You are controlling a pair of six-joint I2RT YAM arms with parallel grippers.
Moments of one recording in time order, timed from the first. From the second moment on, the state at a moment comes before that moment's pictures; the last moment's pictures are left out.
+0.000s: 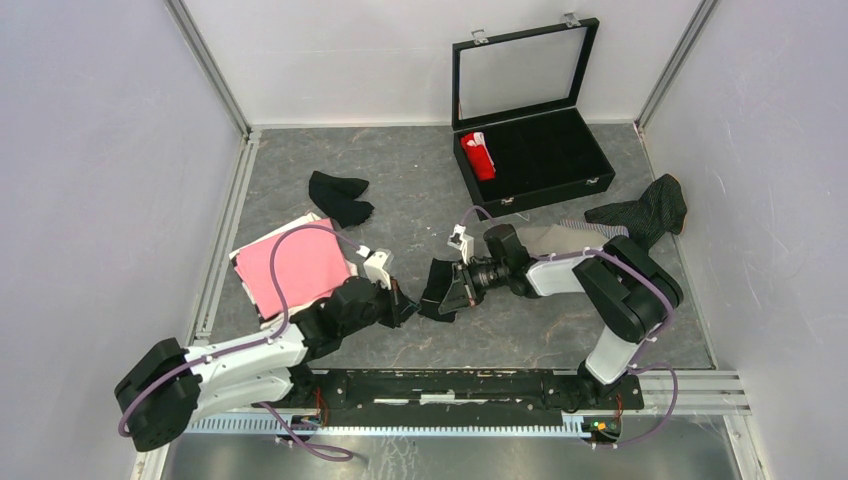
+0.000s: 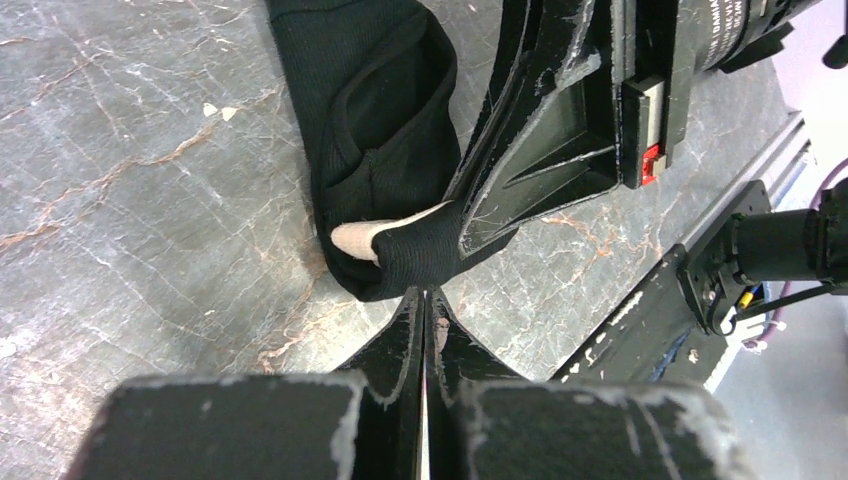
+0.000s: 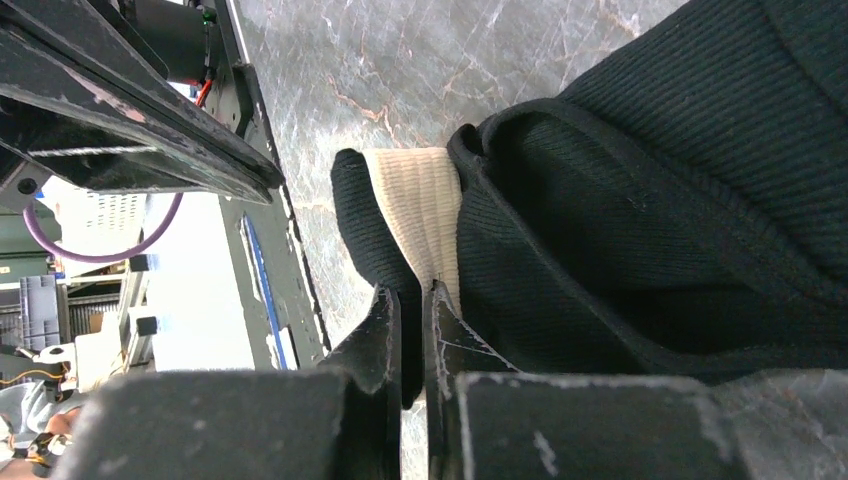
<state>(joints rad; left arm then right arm) -0.90 0.95 0.26 0.22 -0.03 -0.66 0.62 1.73 0.64 0.32 -0.85 0.34</state>
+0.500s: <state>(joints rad) -0.90 0.94 0.28 0.22 0.00 -0.66 0.62 1.73 0.61 0.33 -0.88 0.39</state>
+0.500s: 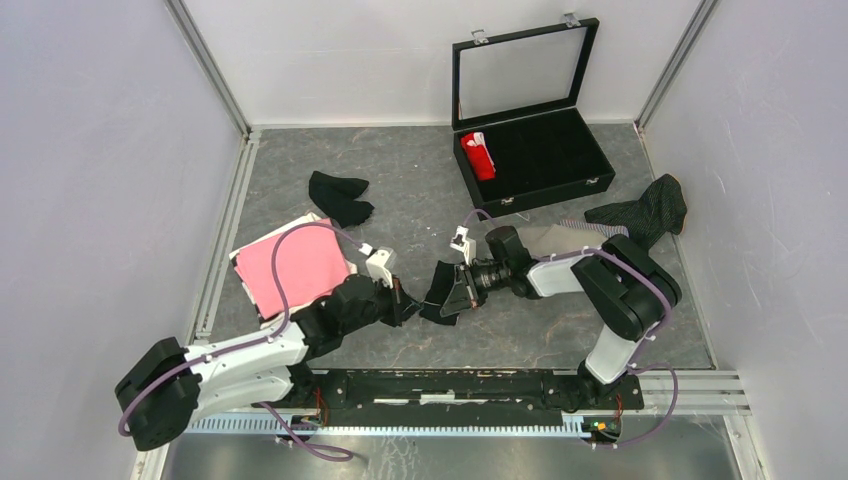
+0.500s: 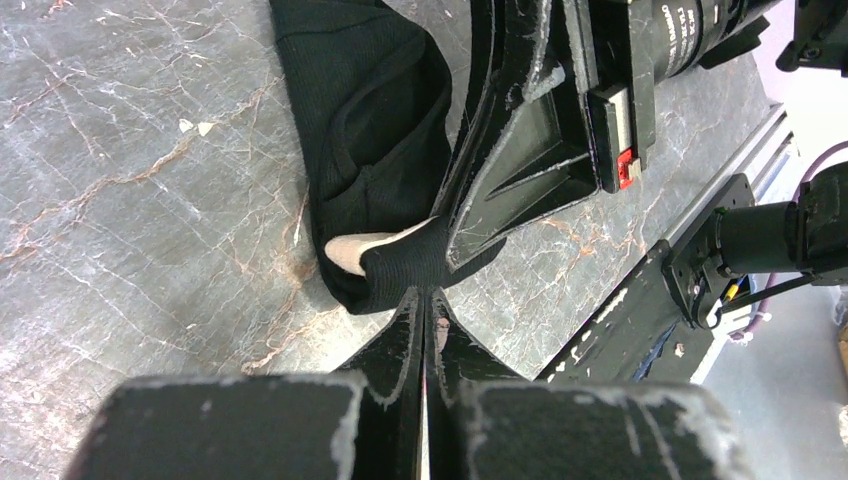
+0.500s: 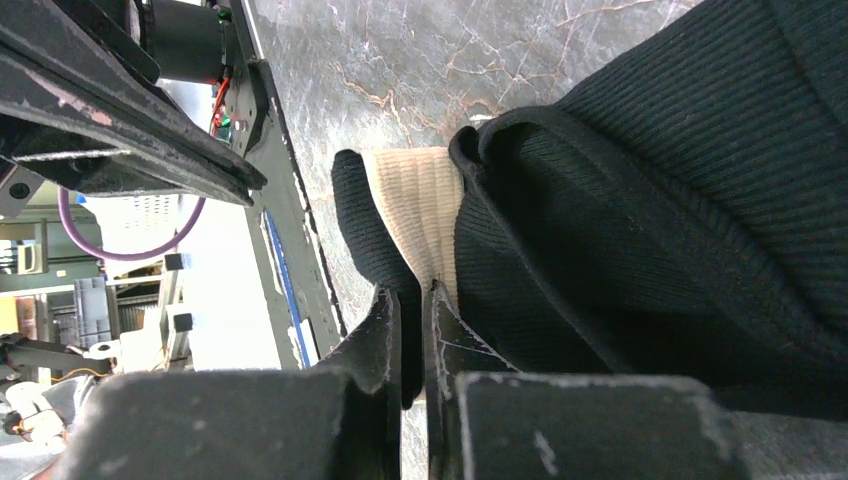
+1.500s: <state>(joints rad) -0.91 1.25 0.40 0.37 0.00 -0.63 0.58 1.75 0.73 0.20 -0.75 0.34</state>
